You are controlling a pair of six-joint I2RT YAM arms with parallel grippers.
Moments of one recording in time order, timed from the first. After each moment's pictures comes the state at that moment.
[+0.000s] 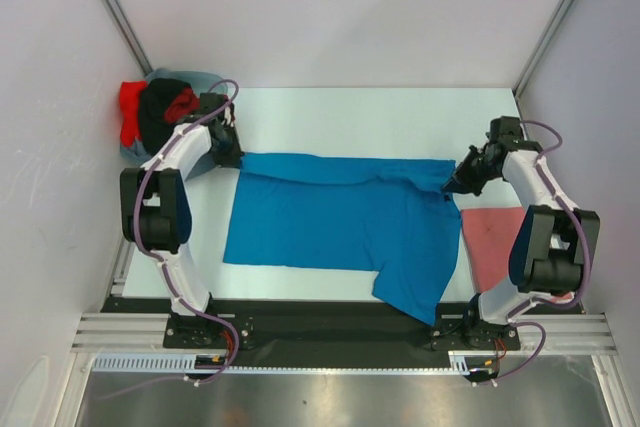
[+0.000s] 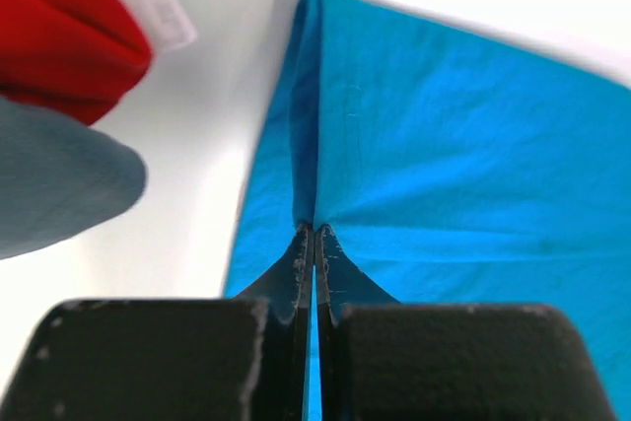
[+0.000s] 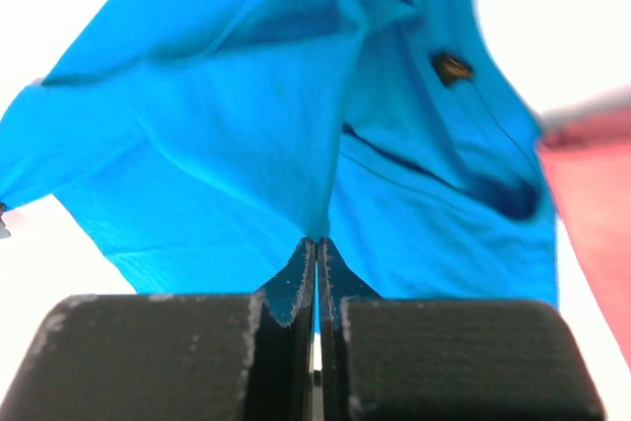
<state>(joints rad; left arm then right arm) -0.05 1.89 1.47 -0.68 0.05 -0.34 -0.12 1.60 1.18 -0.73 -0.37 0.56</state>
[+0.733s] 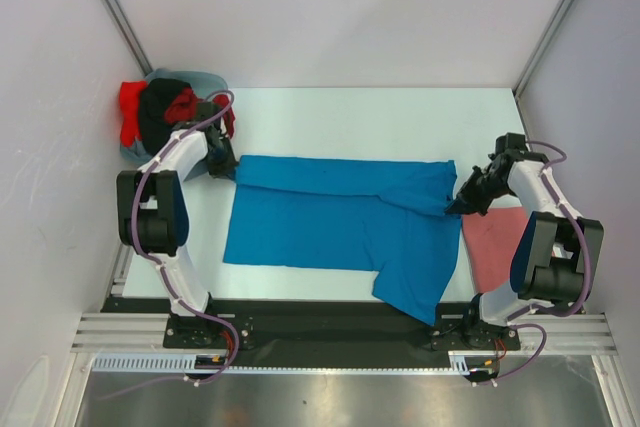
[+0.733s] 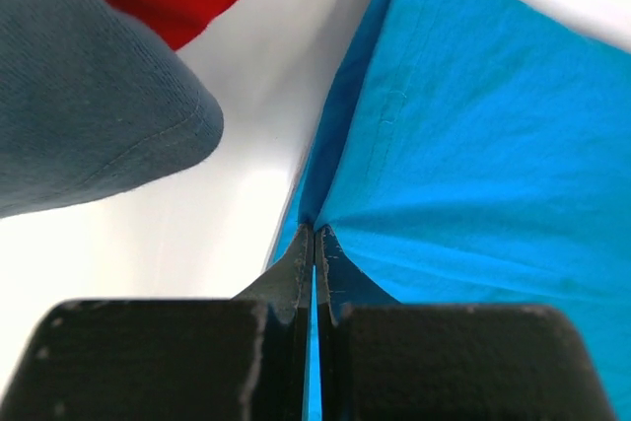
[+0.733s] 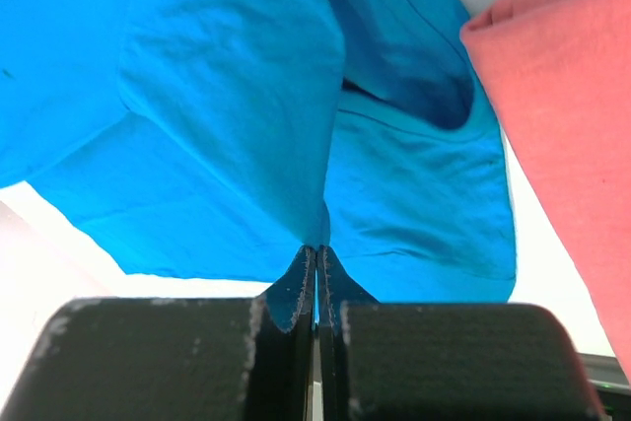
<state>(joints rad) -0.02 1.86 1.40 -0.71 0.00 -0.34 -0.18 1.53 1.08 -0.89 -0.40 0.49</state>
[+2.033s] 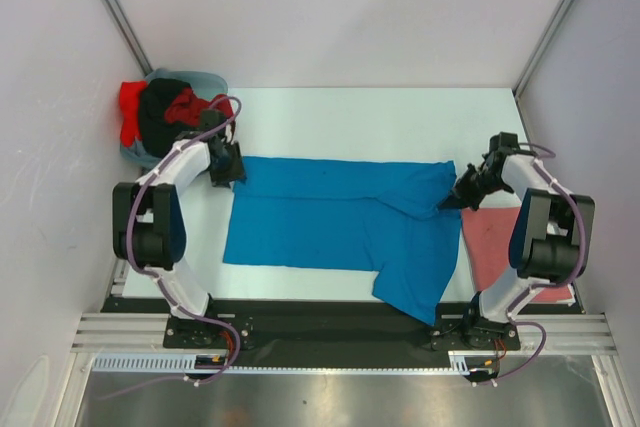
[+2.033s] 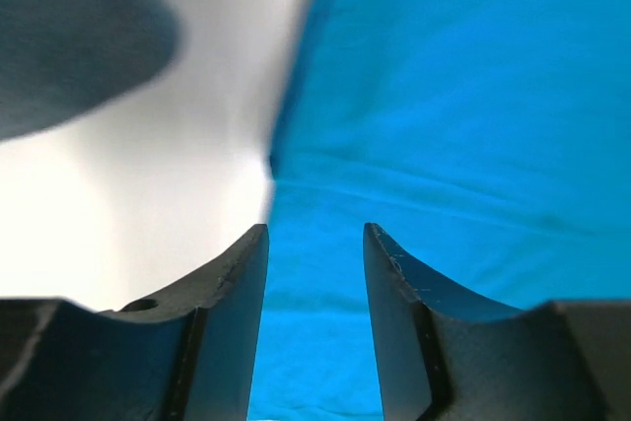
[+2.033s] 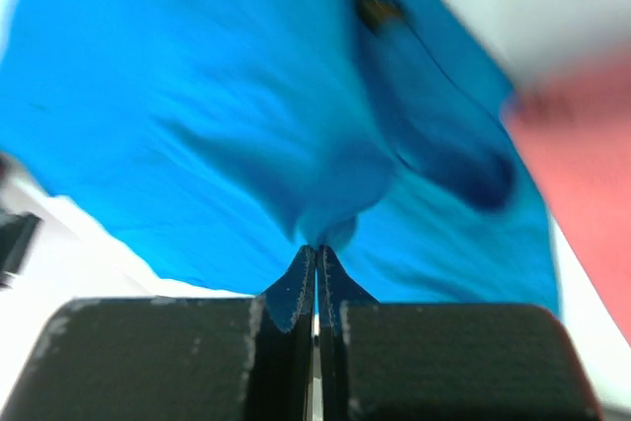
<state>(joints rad) -0.05 1.78 1.27 -0.67 0.00 -0.30 -0.18 1.64 1.05 -0.79 -0.46 0.55</state>
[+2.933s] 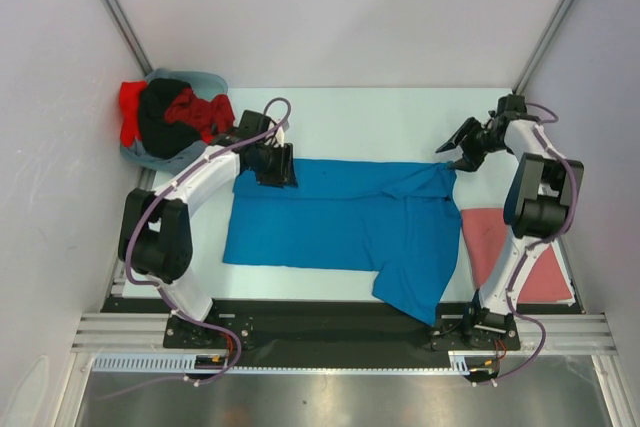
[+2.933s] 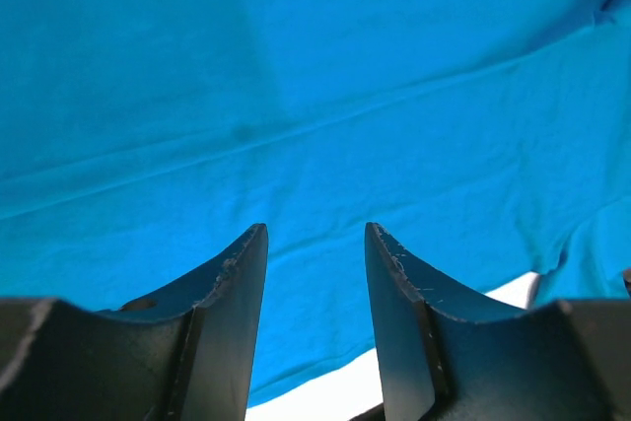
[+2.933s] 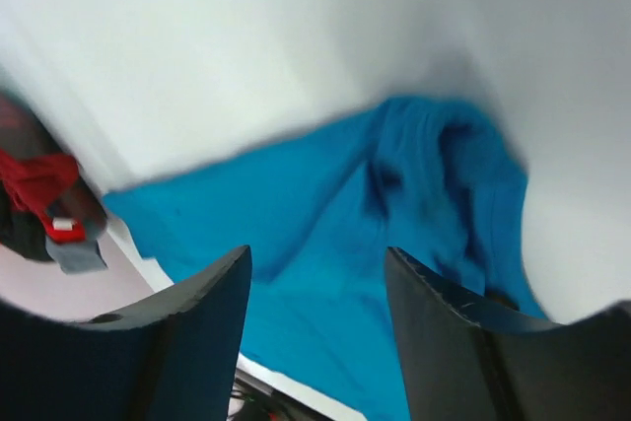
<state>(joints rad) -0.33 1.69 1.27 -0.60 0.28 -0.25 -0.21 2.07 1.59 -0.70 -0.55 0.58</state>
